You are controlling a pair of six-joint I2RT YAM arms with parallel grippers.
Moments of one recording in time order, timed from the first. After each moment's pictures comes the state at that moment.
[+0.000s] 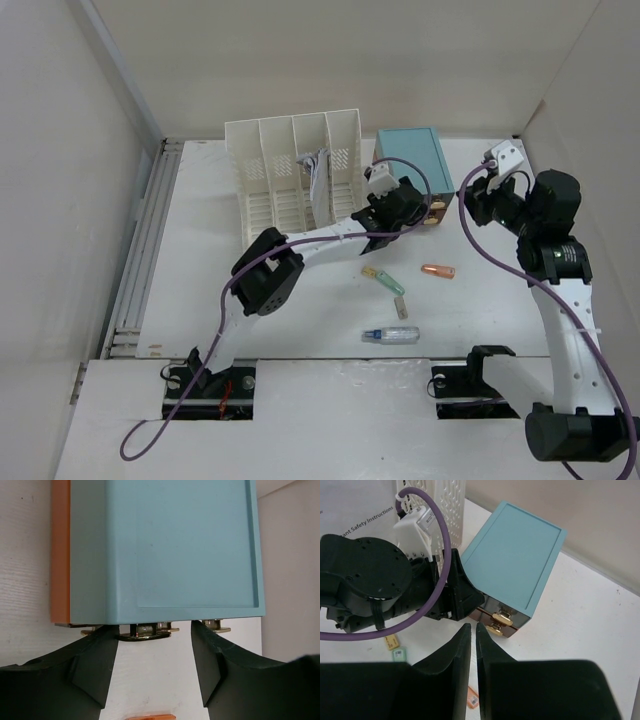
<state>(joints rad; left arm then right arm) -0.97 2.20 1.75 -0.03 -0.53 -1.07 -0.03 0.92 1.10 -0.44 -0.53 -0.29</state>
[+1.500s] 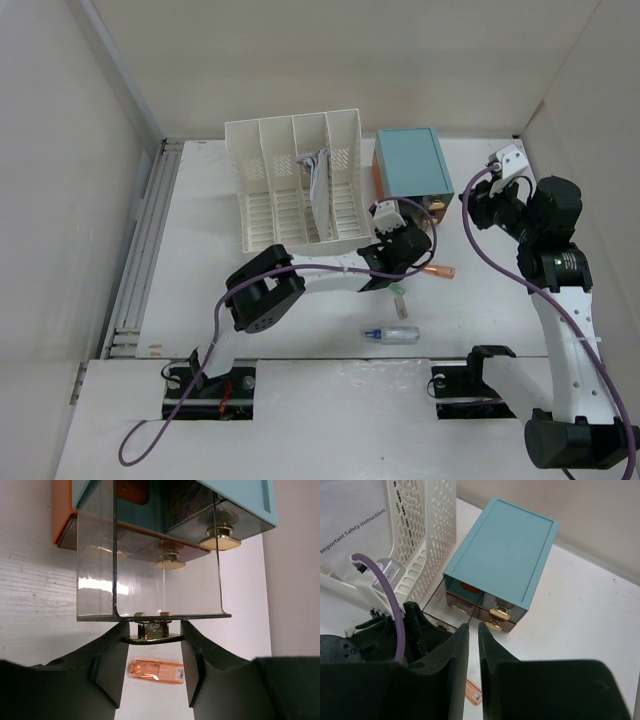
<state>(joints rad) -1.13 2.11 1.49 0.10 -0.69 -1.12 -0.03 0.88 1.06 -0.43 -0.48 -0.24</state>
